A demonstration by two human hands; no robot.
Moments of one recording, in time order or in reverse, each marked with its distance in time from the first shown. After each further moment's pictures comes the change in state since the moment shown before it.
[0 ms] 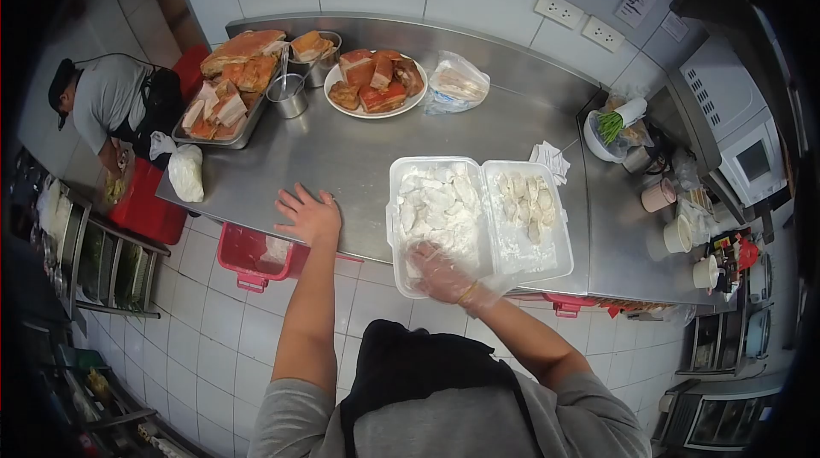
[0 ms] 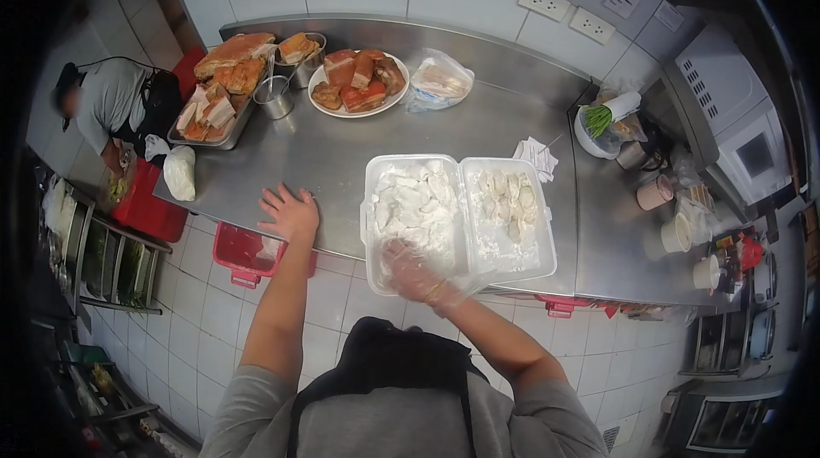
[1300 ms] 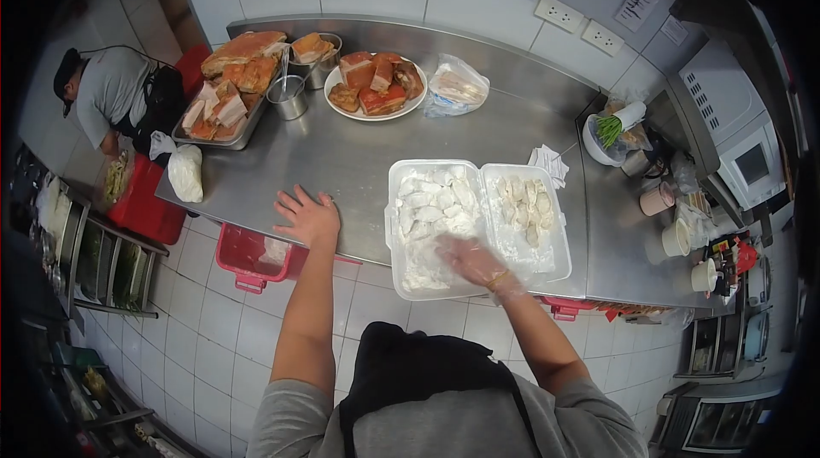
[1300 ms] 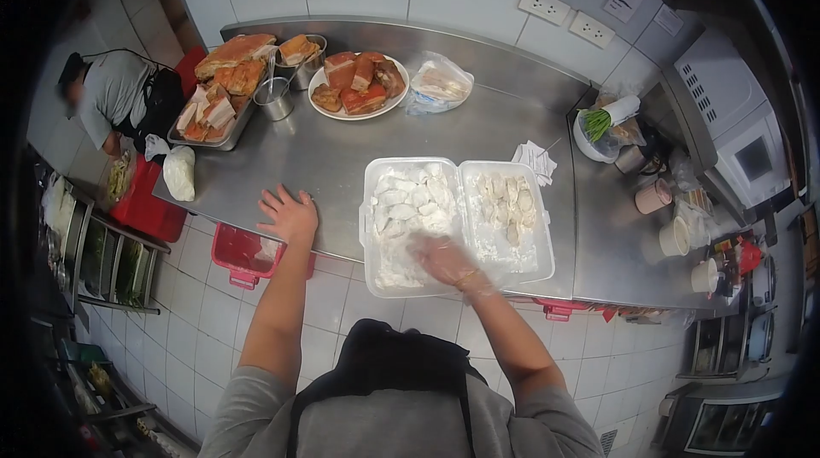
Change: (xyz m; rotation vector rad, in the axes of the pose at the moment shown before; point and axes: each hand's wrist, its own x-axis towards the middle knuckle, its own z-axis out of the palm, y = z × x) left_hand -0.001 0.002 -0.007 -0.014 -0.022 -0.009; right_hand -0.004 0.031 -0.060 0.181 -0.180 0.378
